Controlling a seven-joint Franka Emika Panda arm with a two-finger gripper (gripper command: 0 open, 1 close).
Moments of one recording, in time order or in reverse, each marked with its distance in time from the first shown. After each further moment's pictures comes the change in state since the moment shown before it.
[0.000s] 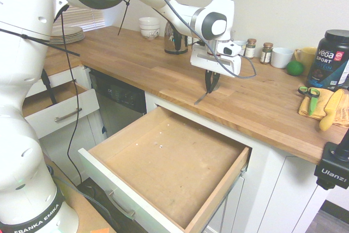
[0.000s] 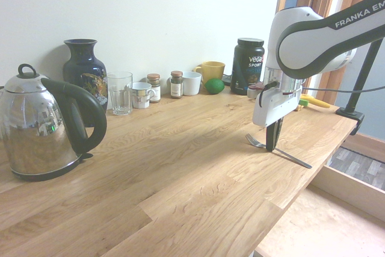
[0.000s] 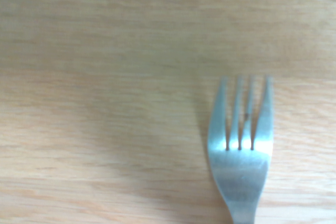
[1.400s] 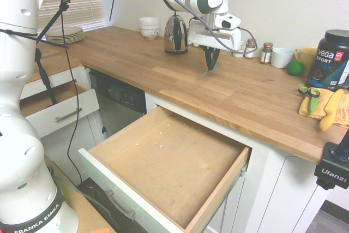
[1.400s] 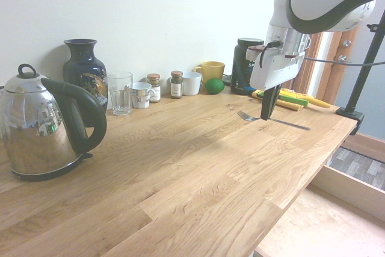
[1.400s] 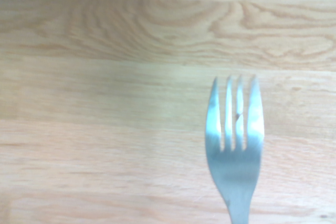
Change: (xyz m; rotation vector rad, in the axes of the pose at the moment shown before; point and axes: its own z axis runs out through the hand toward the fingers) arm -0.020 -0.011 -0.094 0.077 0.086 -0.018
